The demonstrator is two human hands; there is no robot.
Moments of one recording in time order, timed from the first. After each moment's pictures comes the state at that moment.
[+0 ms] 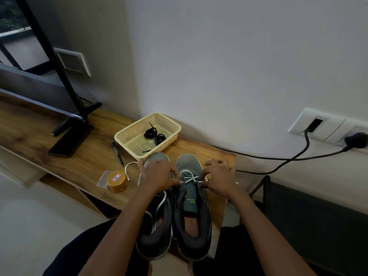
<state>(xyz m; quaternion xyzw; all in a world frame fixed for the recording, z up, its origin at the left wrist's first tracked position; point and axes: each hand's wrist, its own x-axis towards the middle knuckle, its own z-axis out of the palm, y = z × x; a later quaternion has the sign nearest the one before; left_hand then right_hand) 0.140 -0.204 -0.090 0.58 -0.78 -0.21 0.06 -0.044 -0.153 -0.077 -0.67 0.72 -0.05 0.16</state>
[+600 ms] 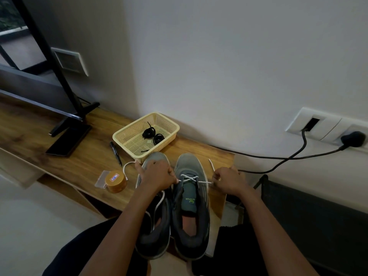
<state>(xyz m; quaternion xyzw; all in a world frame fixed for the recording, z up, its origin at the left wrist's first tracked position) 0.134 -0.199 -0.083 0.62 -0.76 -0.20 0.04 -0.073 -0.149 -0.082 -0.62 0.75 -0.01 0.23</state>
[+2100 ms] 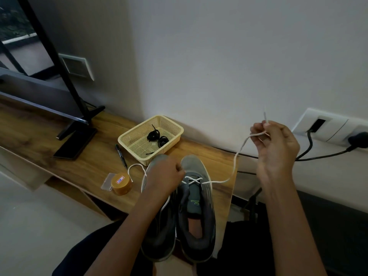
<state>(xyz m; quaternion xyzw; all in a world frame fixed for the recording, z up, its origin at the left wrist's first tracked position) 0.131 -0.179 -0.044 0.61 -0.75 -0.22 0.13 -0.066 -0.132 0.028 -0.18 0.46 -0.81 0.31</state>
